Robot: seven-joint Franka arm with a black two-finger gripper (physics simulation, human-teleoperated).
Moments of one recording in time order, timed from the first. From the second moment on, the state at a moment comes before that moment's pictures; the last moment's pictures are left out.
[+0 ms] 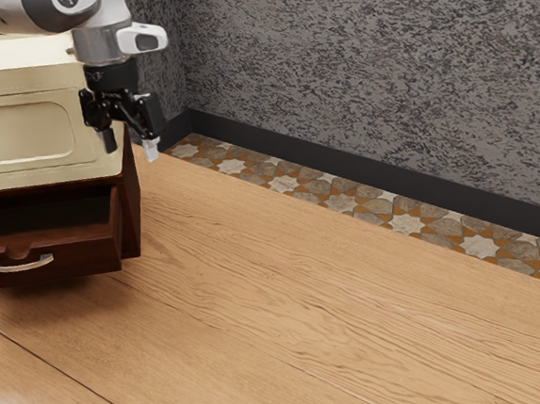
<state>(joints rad) -0.03 -0.10 0.09 -1.77 -0.12 1.60 0.05</state>
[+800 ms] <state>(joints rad) 0.36 -0.86 -0.22 -2.66 -0.21 1.56 -0.25</state>
